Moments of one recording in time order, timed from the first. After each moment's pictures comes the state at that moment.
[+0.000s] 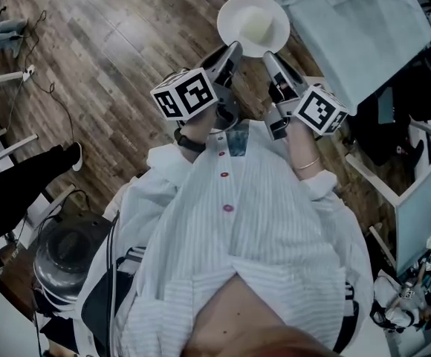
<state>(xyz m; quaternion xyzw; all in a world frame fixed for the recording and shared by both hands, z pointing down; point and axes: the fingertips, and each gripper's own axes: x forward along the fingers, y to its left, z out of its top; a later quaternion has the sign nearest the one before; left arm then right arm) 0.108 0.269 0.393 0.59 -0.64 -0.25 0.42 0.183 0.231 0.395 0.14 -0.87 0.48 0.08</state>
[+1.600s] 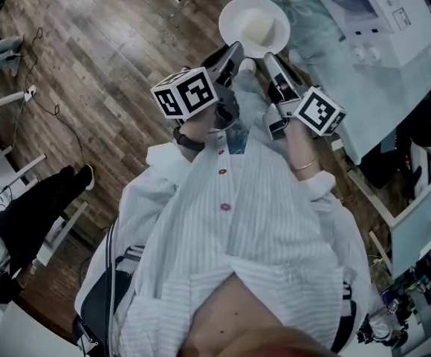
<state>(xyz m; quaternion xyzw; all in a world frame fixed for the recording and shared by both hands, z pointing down) -0.065 0.126 0.418 0.60 -0.63 -0.22 0.44 0.014 0.092 0.423 0.17 -0.84 0.50 0.07</state>
